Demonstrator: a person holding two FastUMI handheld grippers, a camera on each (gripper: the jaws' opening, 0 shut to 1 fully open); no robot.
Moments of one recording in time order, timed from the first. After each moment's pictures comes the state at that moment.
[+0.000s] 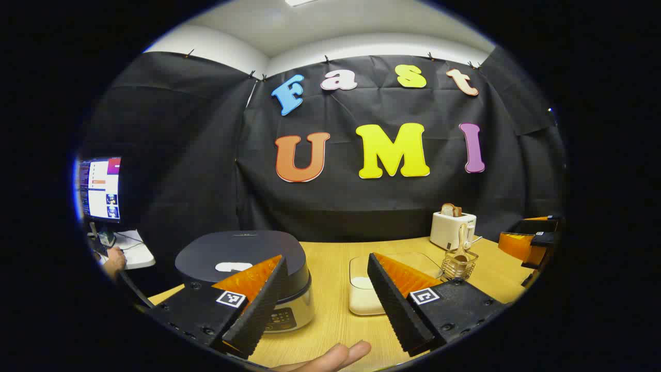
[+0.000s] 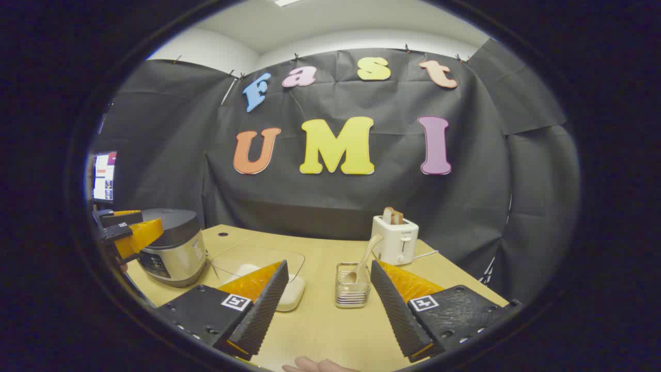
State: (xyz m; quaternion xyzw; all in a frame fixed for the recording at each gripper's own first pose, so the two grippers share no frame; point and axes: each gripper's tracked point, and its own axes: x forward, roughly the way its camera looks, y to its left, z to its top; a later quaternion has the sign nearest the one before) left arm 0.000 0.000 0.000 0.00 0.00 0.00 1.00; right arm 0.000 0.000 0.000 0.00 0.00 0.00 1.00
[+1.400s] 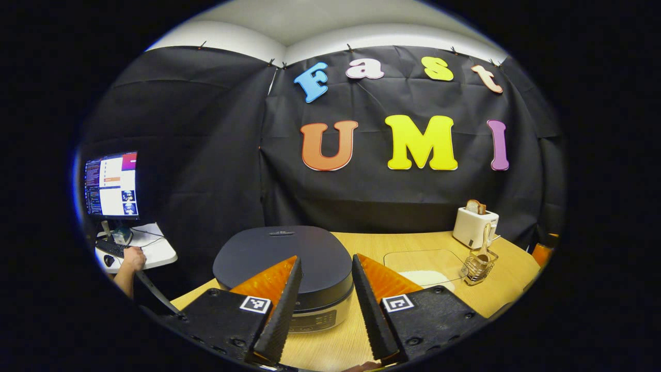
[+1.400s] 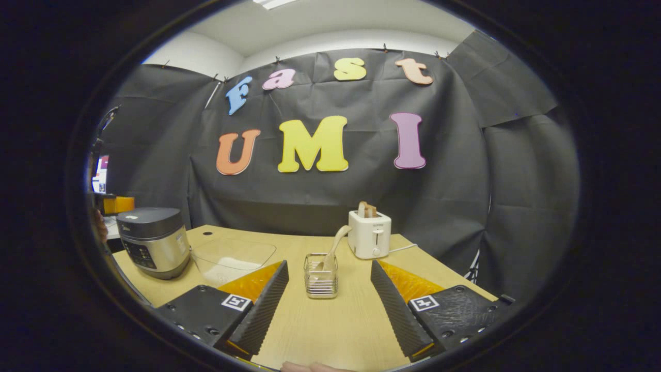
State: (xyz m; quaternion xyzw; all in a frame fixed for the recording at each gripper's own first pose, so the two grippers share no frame) left arm 0.005 0.063 0.021 0.00 0.05 0.06 1.00; right arm -0.024 -0.056 -0.022 0.01 0.00 -0.04 1.00
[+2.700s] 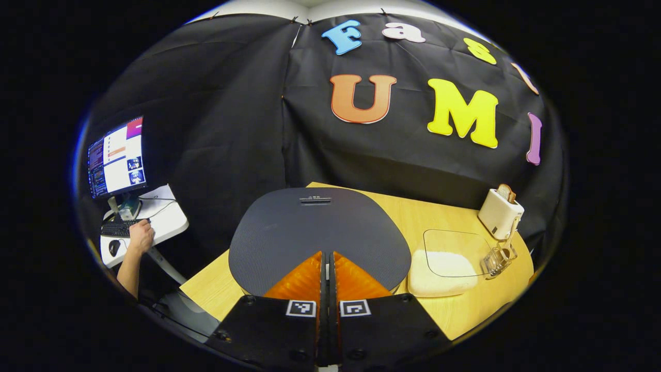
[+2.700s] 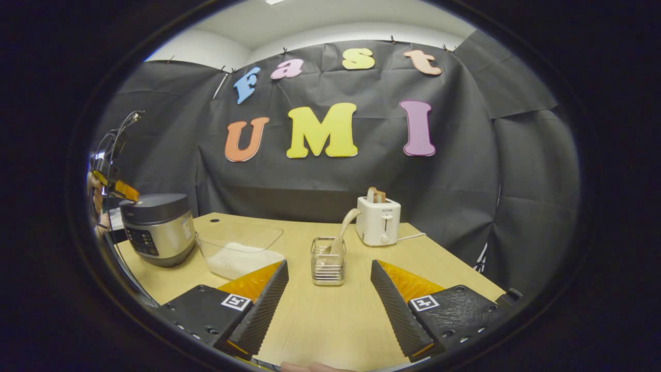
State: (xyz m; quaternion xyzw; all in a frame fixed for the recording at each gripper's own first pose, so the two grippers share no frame) left arm 0.025 0.119 -0.023 -0.05 0.20 0.11 0.97; right arm -0.021 -0.052 -0.055 0.01 0.03 -0.02 1.00
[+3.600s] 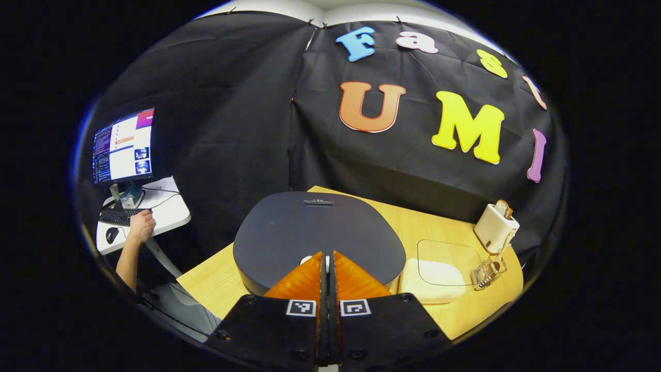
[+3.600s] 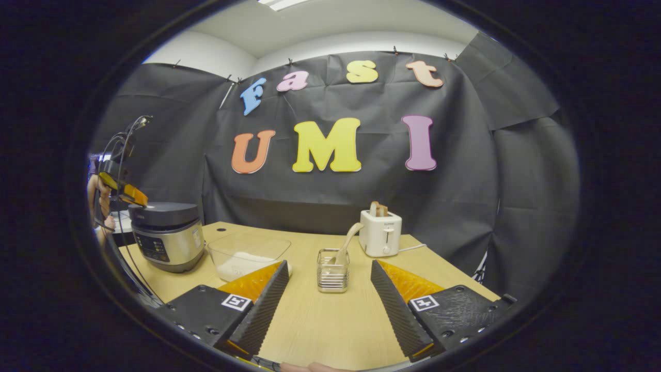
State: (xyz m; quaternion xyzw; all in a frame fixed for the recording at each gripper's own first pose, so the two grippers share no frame) left arm 0.008 0.114 0.010 -0.08 0.15 0.13 0.98; right arm -0.048 -0.048 -0.024 0.00 -0.02 -0.01 1.00
